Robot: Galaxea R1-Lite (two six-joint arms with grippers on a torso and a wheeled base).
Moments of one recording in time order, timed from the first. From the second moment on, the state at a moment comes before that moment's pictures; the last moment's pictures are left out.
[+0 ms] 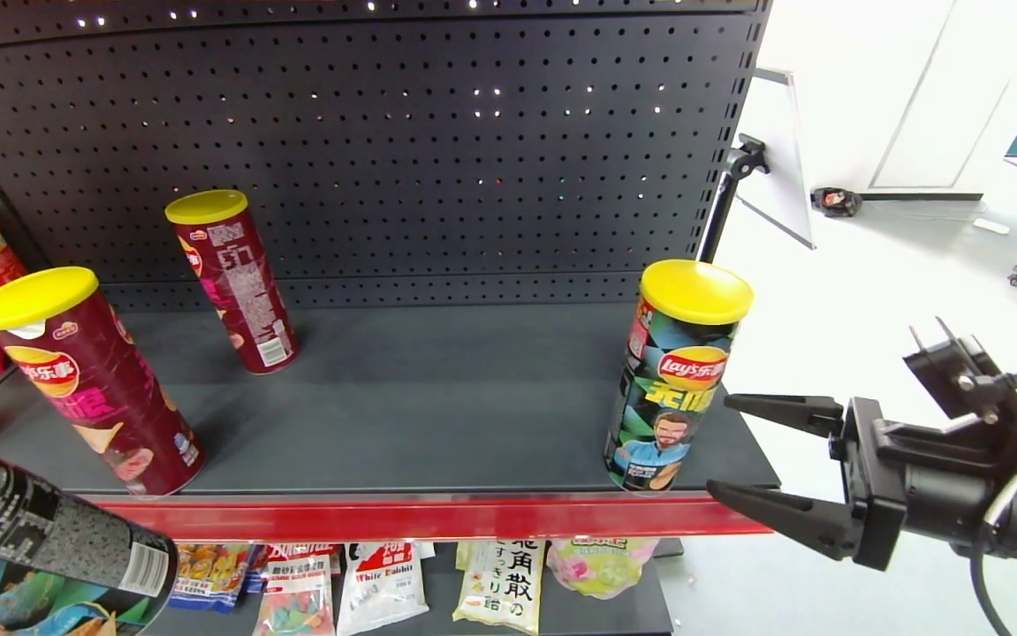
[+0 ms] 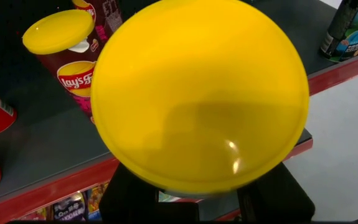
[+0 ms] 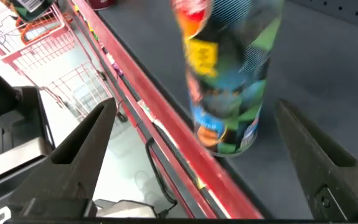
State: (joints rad) left arm -0.03 0.59 -0.66 0.23 -0.30 0.20; right arm 0.32 1.42 -0.33 -0.87 0.69 -0.08
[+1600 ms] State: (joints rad) left arm -0.03 0.79 -0.74 0.15 -0.45 0.13; right arm -0.21 0.25 -0.25 0.19 -0.05 -0.11
